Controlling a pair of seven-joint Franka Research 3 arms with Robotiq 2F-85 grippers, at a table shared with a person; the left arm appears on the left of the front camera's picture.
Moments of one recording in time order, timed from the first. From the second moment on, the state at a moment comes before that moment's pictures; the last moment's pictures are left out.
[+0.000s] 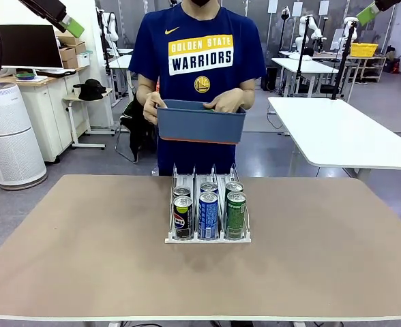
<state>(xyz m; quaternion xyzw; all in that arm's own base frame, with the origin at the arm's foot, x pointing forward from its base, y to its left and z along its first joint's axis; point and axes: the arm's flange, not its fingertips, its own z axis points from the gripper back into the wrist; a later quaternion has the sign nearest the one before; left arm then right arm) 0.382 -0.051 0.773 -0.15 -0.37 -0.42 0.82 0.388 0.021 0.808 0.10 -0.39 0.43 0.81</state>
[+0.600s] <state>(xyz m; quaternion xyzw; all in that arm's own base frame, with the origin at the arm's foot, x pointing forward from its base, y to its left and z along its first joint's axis) 0.382 -0.051 0.773 -0.15 -0.37 -0.42 0.82 0.388 0.021 0.808 0.10 -0.39 0.43 0.81</state>
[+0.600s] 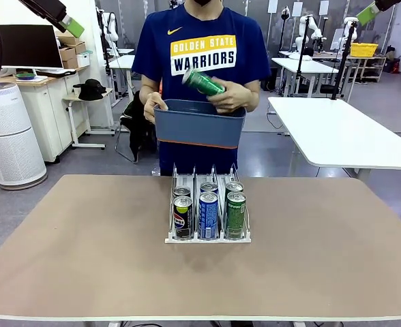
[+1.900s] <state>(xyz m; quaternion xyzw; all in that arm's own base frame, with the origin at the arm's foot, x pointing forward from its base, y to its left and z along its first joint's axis) 0.382 -0.051 0.773 -0.15 -0.37 -0.42 0.82 0.388 0.021 0.808 0.10 -0.39 0.43 0.81</state>
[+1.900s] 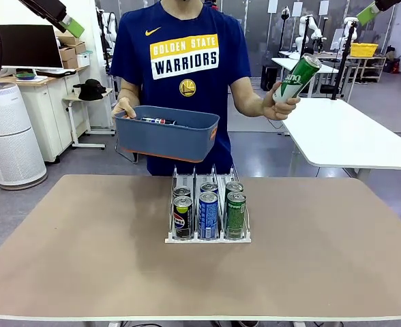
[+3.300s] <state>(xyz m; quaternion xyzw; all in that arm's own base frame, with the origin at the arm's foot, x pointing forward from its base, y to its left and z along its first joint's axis) 0.382 -0.051 0.773 -0.15 -0.37 -0.42 0.82 0.388 0.021 0.808 0.10 -0.39 0.43 0.81</state>
